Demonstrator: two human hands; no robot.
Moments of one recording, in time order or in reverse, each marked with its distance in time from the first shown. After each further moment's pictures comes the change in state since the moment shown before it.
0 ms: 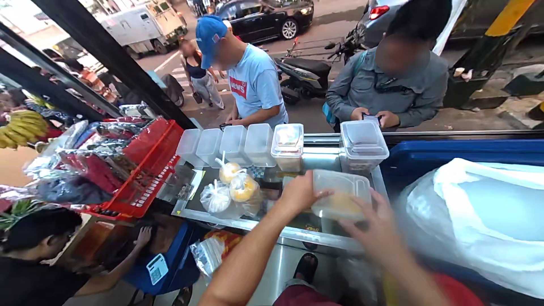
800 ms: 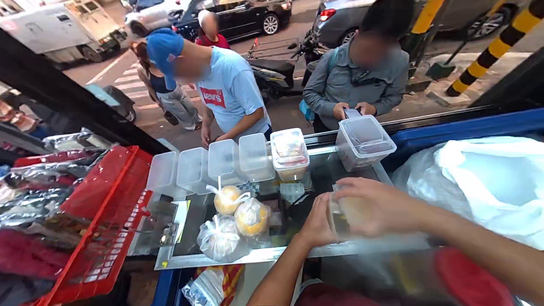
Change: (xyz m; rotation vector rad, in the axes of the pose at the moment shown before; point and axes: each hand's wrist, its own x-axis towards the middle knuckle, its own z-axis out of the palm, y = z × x) left_hand 0.042 -0.110 0.110 -0.624 0.128 0.746; right_hand 0.115 -0.079 -0.009 -0.115 -0.676 -0.198
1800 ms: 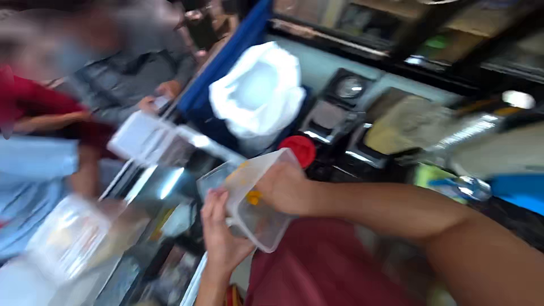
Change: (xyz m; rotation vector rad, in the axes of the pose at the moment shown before) left_hand 0.010 0.144 0.119 0.253 -0.228 0.442; right_hand -0.223 -0.021 0.037 0.099 0.078 0.888
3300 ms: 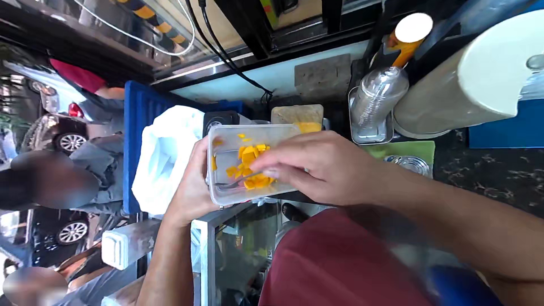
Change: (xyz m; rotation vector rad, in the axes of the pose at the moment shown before) left_hand 0.266 0.225 0.279 -0.302 -0.999 0.091; right_hand -0.252 0.399 0.018 0.705 1.164 -0.358
